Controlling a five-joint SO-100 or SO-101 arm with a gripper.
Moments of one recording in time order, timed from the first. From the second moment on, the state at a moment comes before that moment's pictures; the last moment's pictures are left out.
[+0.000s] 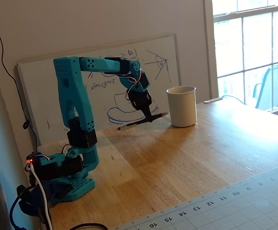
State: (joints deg) arm -24.3 91.4 107.3 48.8 122.5
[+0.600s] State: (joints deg) arm -12.9 114.1 128.6 -0.7 91.8
